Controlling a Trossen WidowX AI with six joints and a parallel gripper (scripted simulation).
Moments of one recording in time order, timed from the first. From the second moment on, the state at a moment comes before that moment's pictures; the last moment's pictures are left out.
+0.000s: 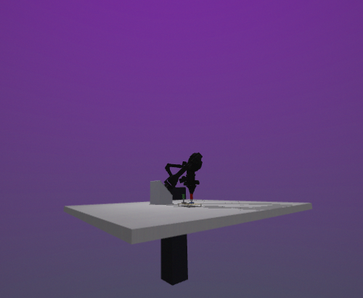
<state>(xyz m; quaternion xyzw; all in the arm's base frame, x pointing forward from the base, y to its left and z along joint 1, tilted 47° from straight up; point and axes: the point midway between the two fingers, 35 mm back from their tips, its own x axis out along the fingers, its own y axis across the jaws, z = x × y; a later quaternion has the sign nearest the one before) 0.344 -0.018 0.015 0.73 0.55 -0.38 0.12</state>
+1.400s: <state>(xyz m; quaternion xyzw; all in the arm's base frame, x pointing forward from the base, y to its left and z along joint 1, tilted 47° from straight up) 0.344 -0.017 0.013 0.73 0.55 -0.38 0.12</state>
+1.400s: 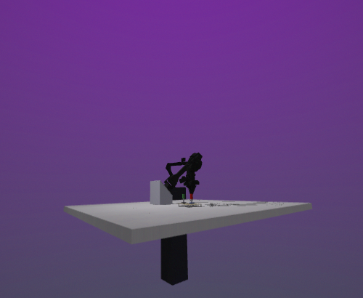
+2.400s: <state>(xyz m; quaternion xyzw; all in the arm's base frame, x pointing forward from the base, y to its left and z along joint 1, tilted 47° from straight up) 0.344 -0.017 0.012 0.74 0.55 -0.38 0.12</state>
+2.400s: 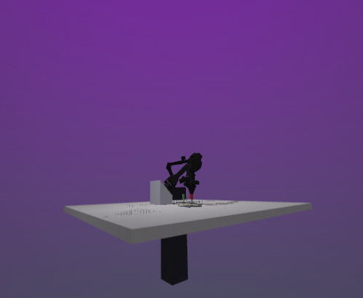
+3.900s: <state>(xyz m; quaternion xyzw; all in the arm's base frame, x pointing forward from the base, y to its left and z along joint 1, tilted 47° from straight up) 0.344 -0.016 0.011 0.74 0.55 -0.38 0.12</state>
